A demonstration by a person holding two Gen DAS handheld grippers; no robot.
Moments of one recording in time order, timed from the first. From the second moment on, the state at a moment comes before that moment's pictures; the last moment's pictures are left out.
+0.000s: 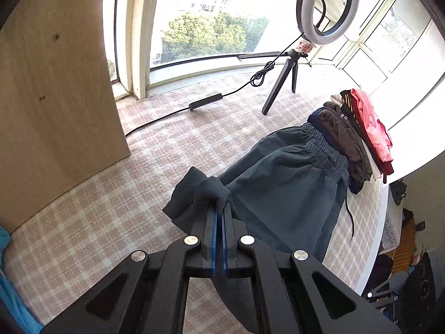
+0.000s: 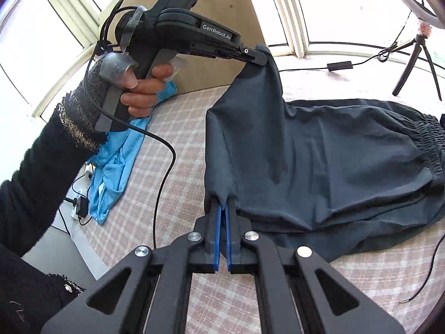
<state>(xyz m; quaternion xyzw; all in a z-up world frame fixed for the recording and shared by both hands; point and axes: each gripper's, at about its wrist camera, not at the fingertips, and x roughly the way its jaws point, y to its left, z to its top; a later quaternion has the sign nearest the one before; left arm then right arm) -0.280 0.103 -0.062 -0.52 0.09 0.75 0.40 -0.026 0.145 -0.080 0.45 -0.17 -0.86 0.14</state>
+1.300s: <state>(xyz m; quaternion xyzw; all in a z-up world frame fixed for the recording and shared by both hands) -0.197 0.219 -0.125 -0.56 0.14 0.74 0.35 -0.048 0.384 -0.123 0.52 -0.05 -0.85 -0.07</state>
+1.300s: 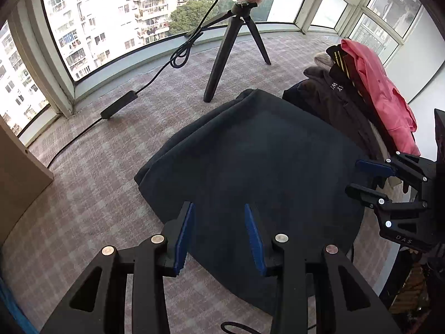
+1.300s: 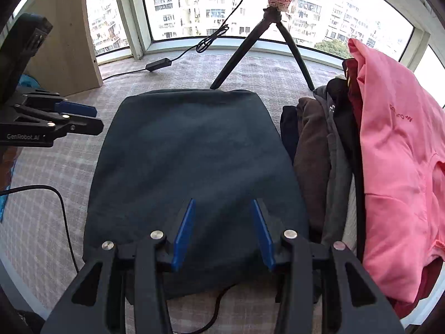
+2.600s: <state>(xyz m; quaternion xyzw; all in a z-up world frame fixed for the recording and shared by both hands) -0.200 0.227 -0.202 -0.63 -0.02 0.70 0.34 -0.196 0.457 -0.161 0.69 -0.04 -0.72 0.03</state>
